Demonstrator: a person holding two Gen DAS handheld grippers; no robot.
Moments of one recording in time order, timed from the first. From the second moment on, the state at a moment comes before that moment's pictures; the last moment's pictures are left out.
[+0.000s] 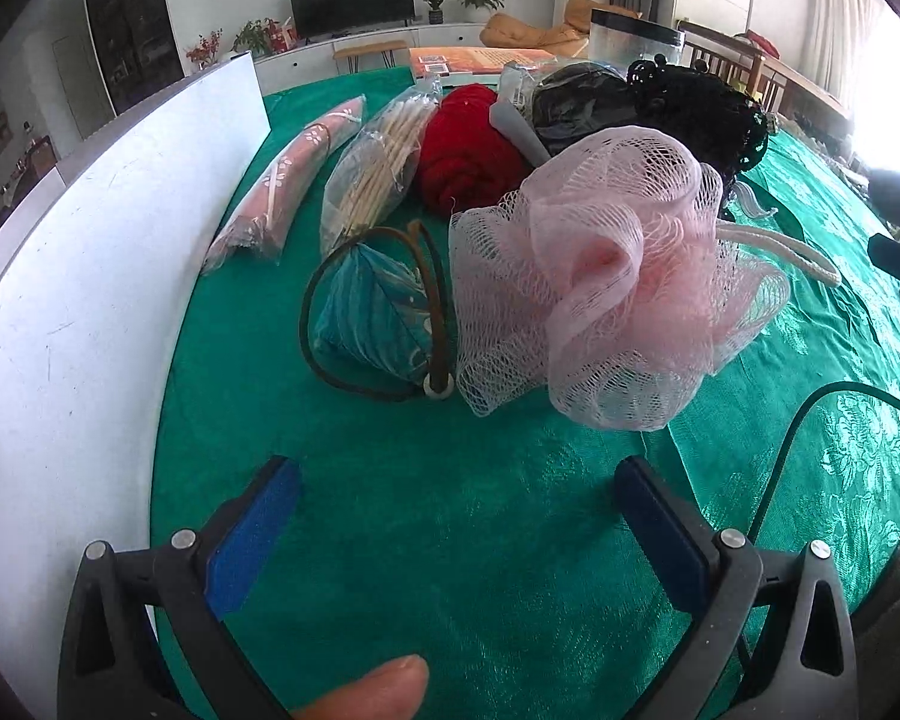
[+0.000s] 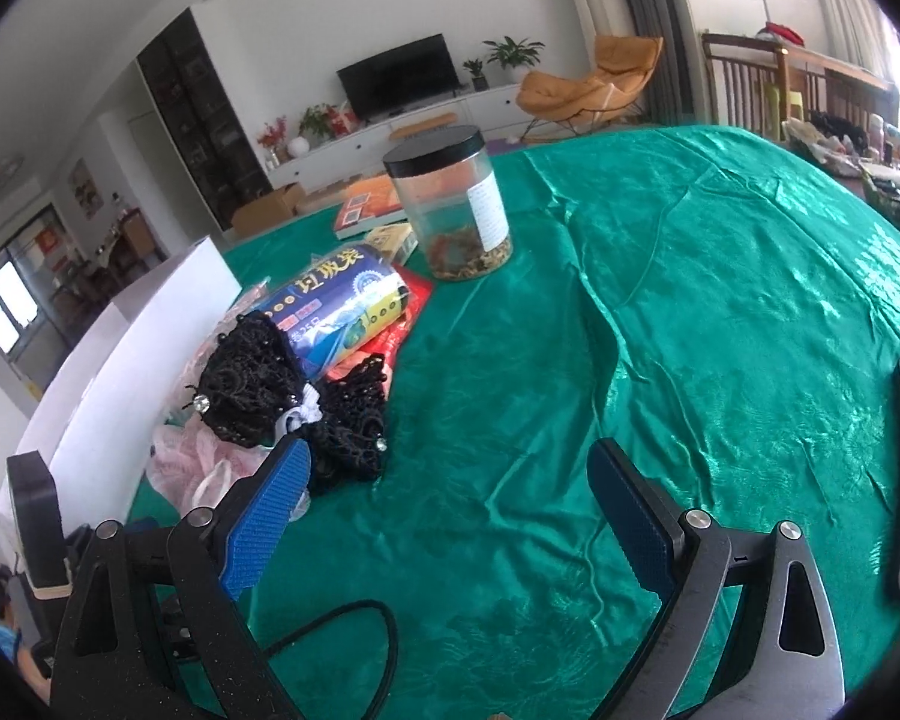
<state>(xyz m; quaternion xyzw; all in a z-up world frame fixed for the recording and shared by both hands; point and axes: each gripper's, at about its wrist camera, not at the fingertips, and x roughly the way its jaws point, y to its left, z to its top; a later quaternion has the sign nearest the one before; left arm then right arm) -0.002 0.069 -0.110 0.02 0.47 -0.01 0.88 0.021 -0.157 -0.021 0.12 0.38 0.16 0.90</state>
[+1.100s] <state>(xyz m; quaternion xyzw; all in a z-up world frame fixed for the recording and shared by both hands) -0.003 0.057 -0.107 0.07 0.46 0.00 0.89 0.039 -0.232 -0.072 0.27 0.41 -0.09 0.87</state>
